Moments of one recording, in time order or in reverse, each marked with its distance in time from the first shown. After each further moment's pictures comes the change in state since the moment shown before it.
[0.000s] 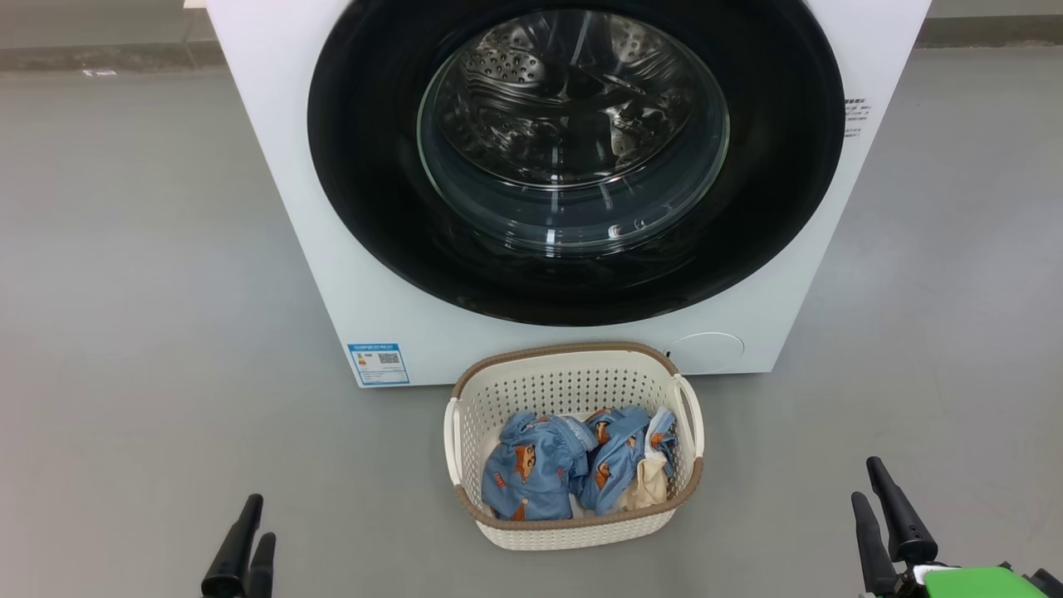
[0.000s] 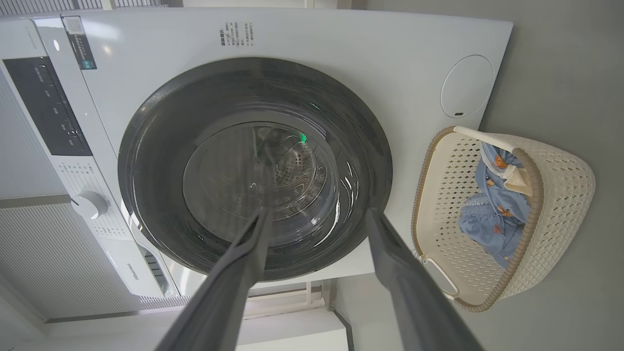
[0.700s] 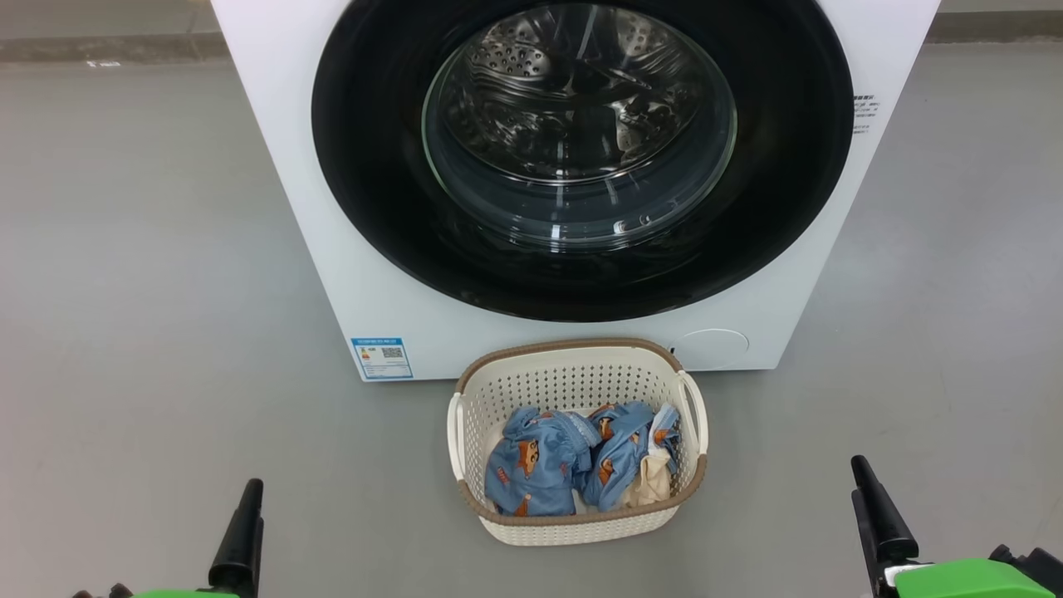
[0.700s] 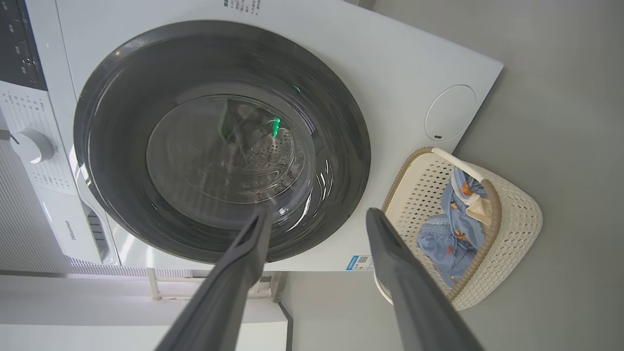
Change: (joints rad) left arm 0.000 0.002 -0.016 -0.051 0.196 0.000 -0.059; right arm -0.002 -0.010 0.028 -0.004 -0.235 0.000 -0.059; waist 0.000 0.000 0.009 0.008
